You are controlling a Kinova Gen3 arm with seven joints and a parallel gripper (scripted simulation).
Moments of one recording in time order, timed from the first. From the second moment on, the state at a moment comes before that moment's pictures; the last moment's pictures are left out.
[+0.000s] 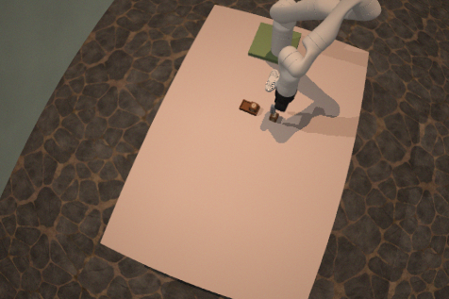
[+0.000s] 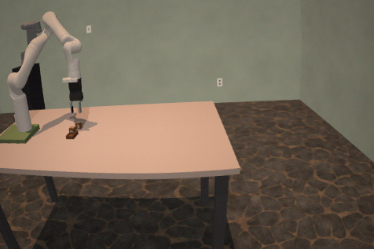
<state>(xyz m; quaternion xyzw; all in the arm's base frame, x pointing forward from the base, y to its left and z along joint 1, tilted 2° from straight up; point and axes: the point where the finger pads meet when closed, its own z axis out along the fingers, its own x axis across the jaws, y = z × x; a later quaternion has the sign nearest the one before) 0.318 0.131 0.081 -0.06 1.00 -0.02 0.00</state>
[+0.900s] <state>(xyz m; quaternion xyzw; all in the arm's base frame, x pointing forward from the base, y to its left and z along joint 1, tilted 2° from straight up) 0.319 0.137 0.090 -0.06 1.00 -0.02 0.01</state>
